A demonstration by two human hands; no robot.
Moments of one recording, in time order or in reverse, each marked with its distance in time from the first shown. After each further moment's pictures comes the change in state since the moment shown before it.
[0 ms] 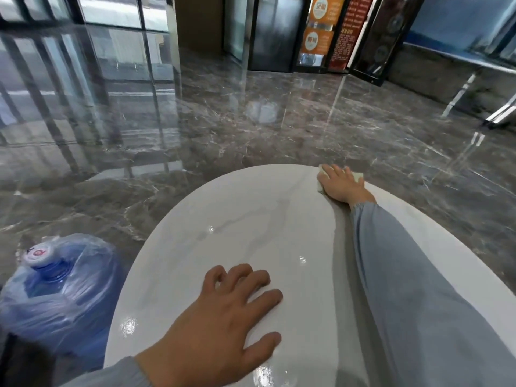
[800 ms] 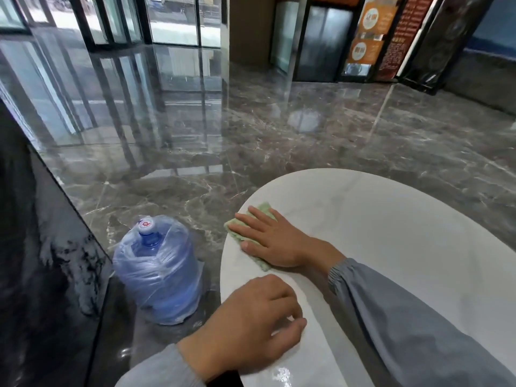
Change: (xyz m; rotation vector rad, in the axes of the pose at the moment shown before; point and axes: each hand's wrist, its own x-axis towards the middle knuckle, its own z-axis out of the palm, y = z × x) left_hand -0.088 0.017 -0.063 -0.307 0.144 -0.038; right_hand -0.247 -0.220 0.097 -0.281 -0.164 -1.043
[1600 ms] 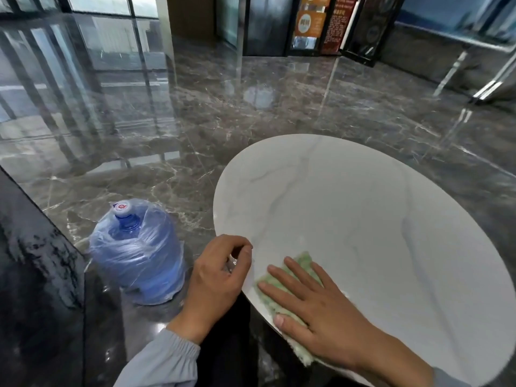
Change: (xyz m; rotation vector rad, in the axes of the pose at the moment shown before) left_hand -0.065 -0.003 -0.007 -0.304 0.456 -0.303; right_hand -0.212 -0.170 0.058 0.116 0.030 0.343
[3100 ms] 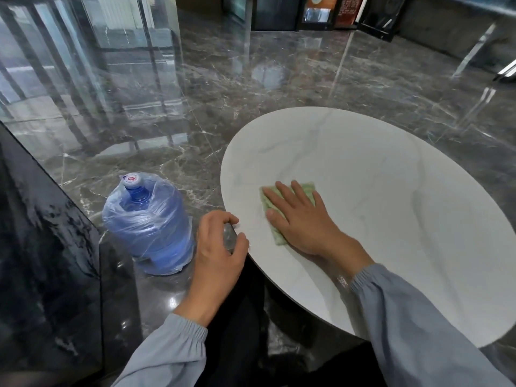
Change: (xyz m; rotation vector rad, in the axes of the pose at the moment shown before) left_hand -0.035 -0.003 -0.001 0.079 0.058 -0.200; right_hand 0.099 0.025 -0.012 0.081 0.098 0.261
